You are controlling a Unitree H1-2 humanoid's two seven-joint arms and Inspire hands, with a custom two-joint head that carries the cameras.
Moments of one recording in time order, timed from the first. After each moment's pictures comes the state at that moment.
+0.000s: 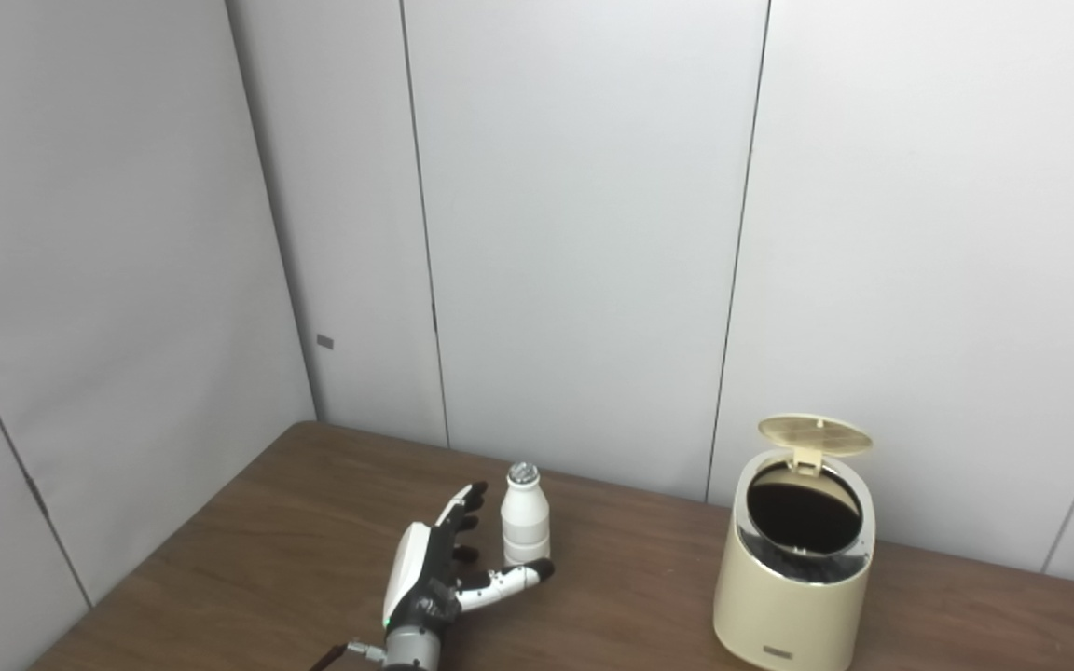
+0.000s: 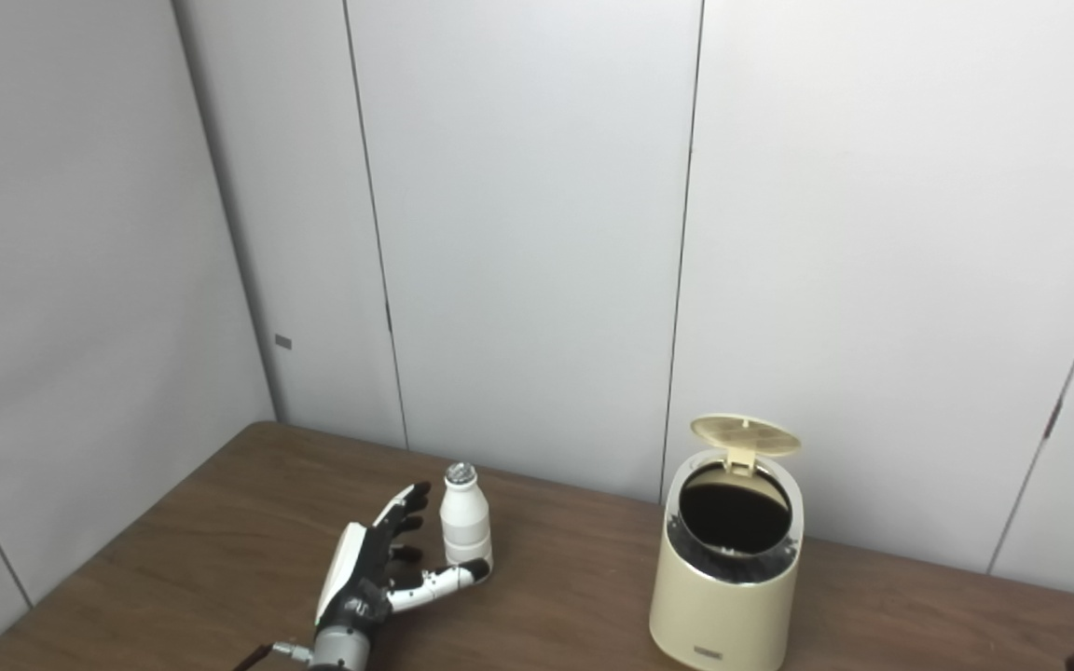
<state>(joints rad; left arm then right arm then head) -0.29 0.17 0.09 0.24 0.31 0.05 0.26 -0.26 -0.25 -0.07 0.31 -0.34 -0.43 -0.54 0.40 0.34</state>
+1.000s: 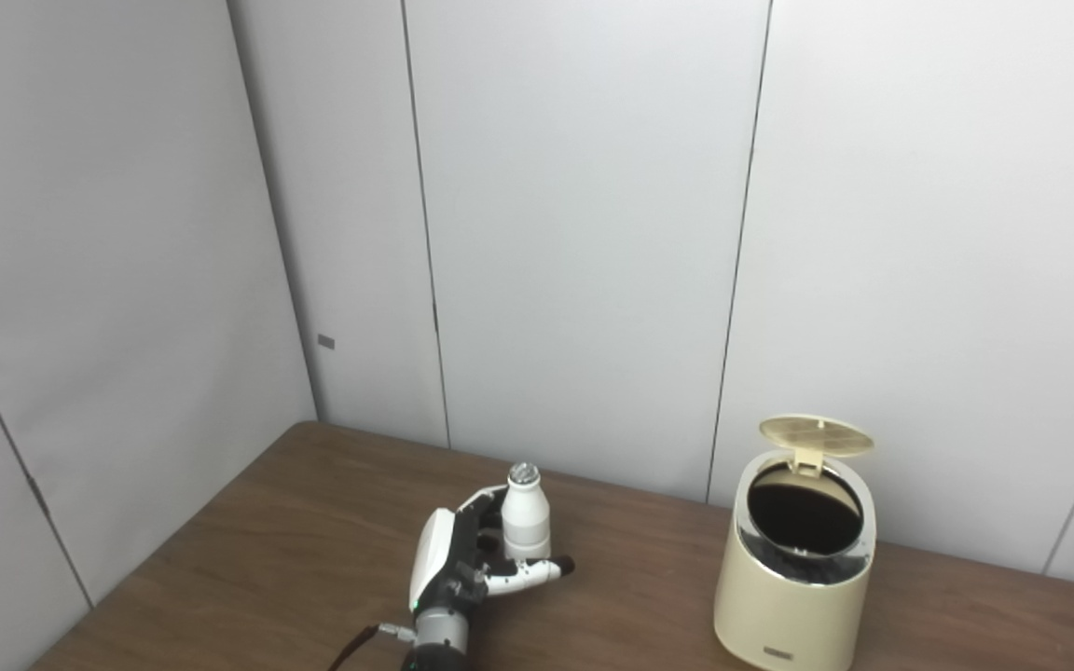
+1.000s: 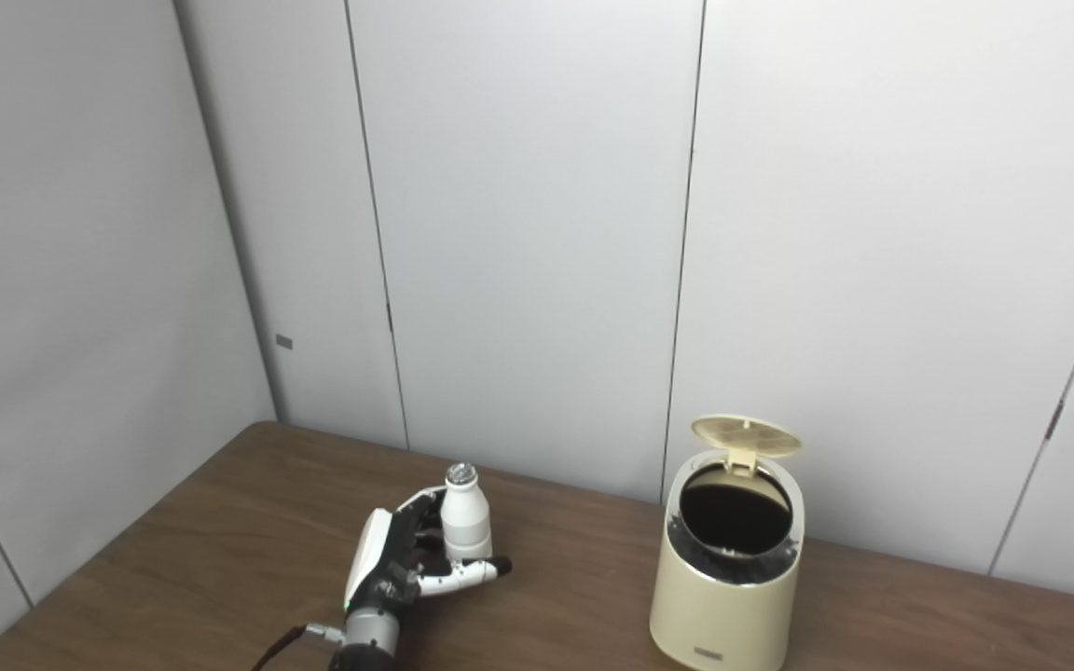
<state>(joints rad) -0.38 0.13 0.08 0.37 0.32 0.03 0.37 -0.26 -0.25 -0.10 0.31 -0.29 -0.43 -0.51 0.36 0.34</state>
